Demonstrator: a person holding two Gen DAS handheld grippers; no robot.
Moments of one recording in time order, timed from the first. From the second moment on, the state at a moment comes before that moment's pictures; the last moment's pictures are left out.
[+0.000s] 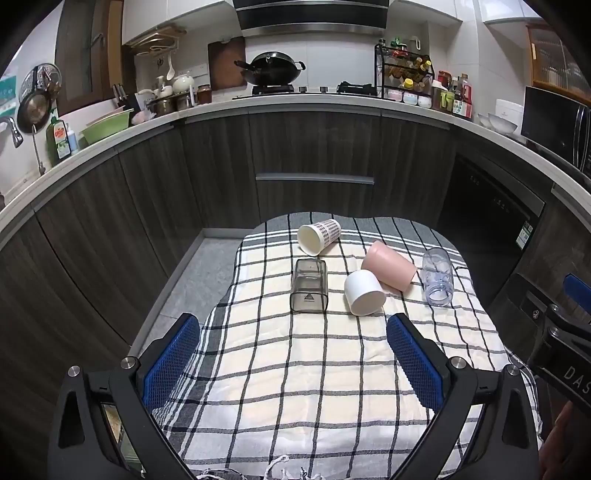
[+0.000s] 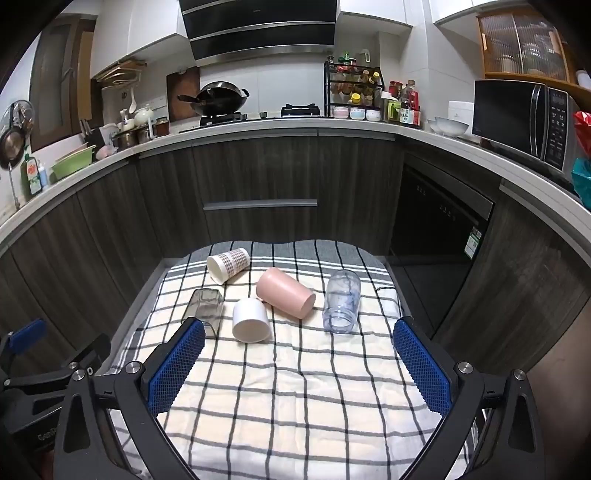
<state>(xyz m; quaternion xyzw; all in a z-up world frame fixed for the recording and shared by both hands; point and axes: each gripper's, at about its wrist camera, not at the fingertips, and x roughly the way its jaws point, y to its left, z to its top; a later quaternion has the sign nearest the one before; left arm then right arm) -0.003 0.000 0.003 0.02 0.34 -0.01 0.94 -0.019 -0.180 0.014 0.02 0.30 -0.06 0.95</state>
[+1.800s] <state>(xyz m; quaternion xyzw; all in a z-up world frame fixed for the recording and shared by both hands) -0.002 -0.001 -0.009 0.02 0.35 -0.01 0.94 -0.018 -0.183 0.009 0.03 0.31 -0.05 0.95</state>
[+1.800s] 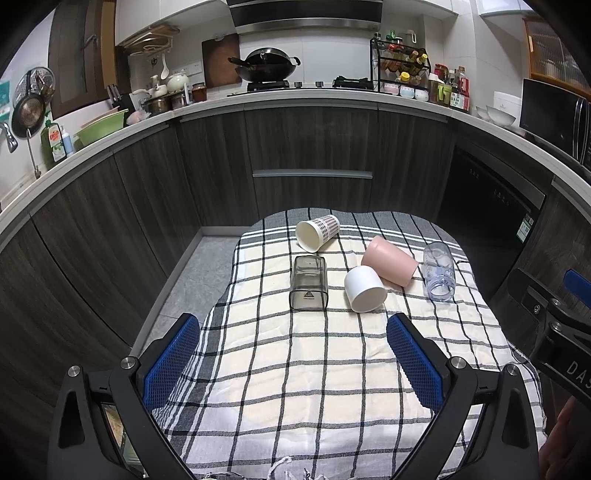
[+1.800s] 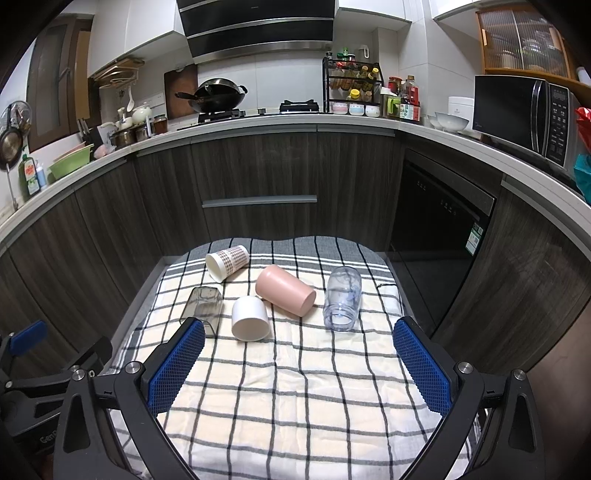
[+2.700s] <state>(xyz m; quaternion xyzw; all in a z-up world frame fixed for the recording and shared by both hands) 0.043 -0.011 -0.036 0.05 0.38 -0.02 0.92 0.017 -0.193 -0.013 0.04 0.32 -0.06 0.94</state>
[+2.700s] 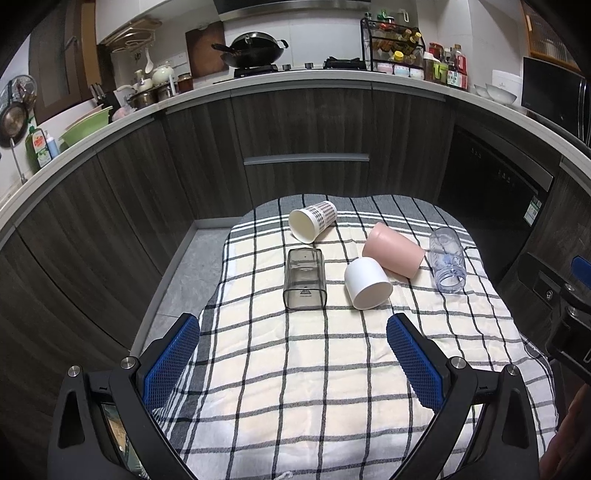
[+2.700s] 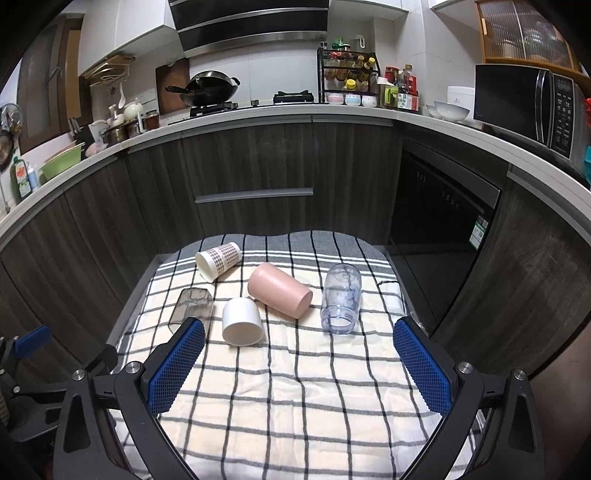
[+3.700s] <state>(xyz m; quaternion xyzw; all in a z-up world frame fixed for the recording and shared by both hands) 0.283 -0.070 -0.099 0.23 0.45 -0.17 0.85 0.202 -0.219 -0.063 0.15 0.36 -0.13 0.91</state>
